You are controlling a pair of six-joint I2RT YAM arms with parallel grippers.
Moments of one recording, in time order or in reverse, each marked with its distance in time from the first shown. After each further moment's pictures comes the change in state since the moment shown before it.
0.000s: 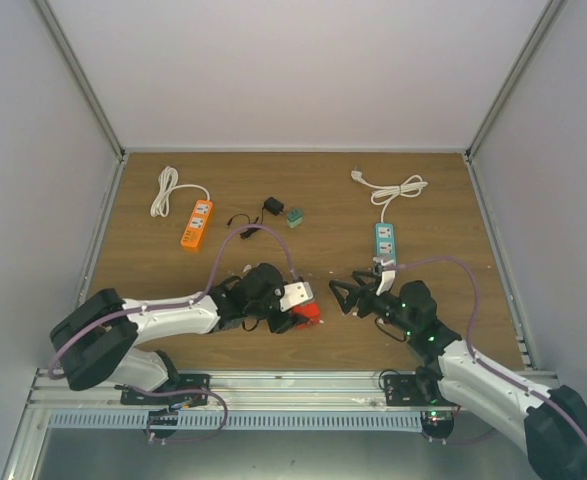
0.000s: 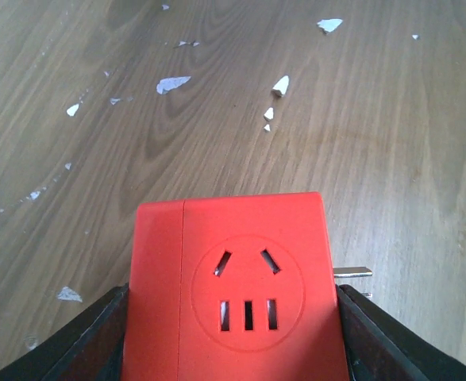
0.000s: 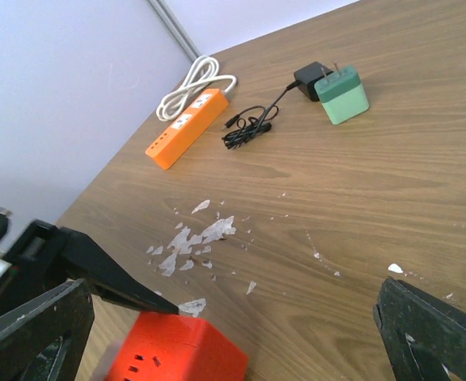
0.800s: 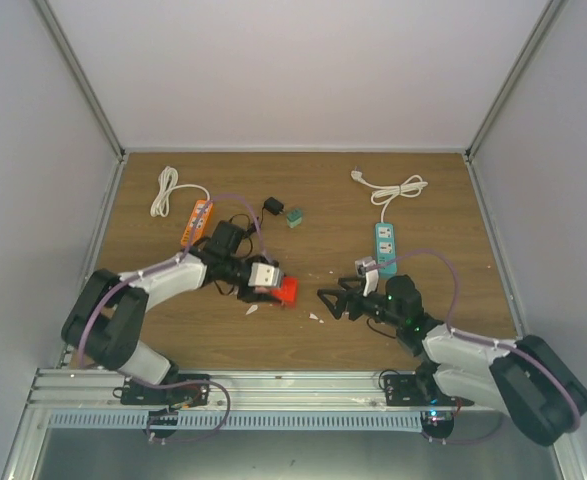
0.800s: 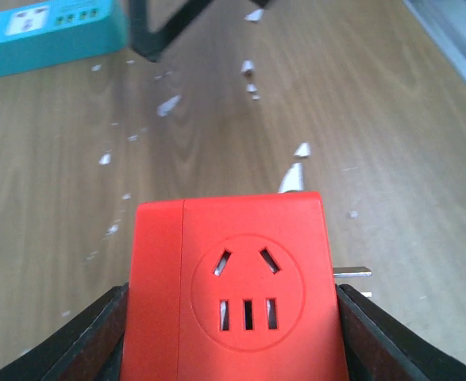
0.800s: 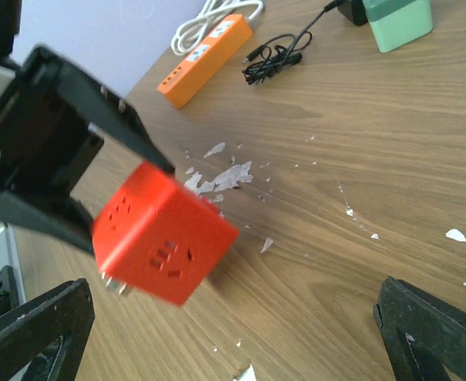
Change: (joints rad) left arm 0.428 0.079 0.142 -0.336 0.577 0.879; right arm 0.006 0.303 0.003 0.207 -0.141 -0.039
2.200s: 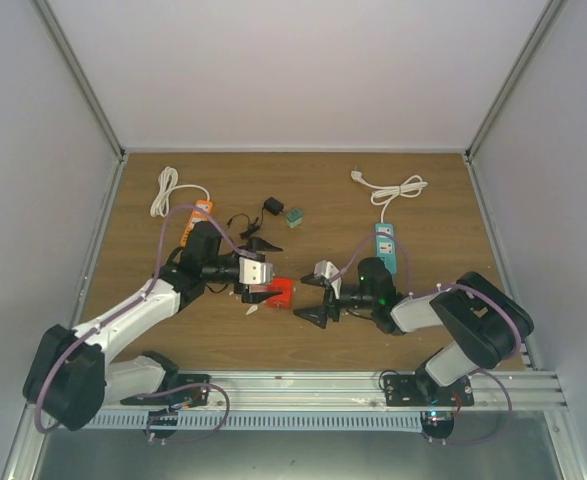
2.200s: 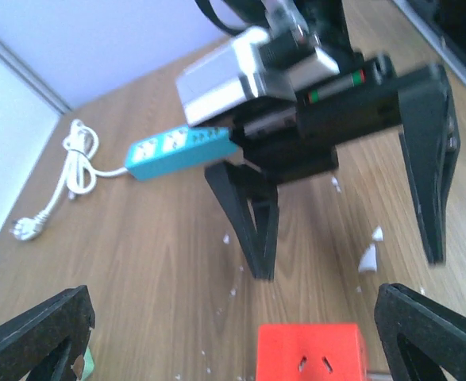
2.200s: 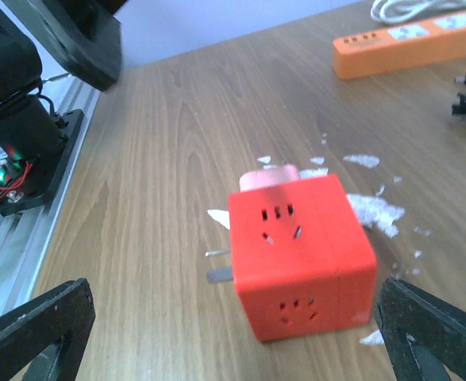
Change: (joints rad) left arm 0.019 -0.280 -0.084 0.206 -0.018 -0.087; right arm 0.049 0.499 0.194 0.244 -0.386 -0.531
